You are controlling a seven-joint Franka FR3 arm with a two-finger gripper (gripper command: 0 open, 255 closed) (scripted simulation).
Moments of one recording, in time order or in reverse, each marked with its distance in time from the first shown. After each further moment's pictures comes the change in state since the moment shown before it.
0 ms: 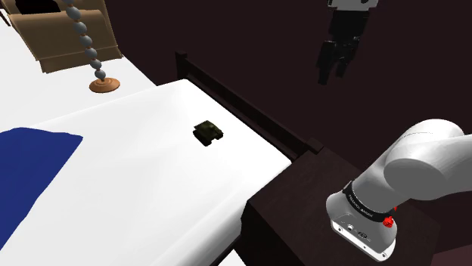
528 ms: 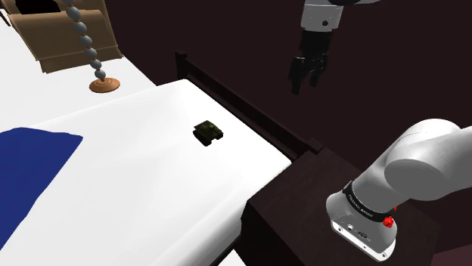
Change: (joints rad) arm 0.015 0.167 0.037 -0.028 0.023 0.200 0.035
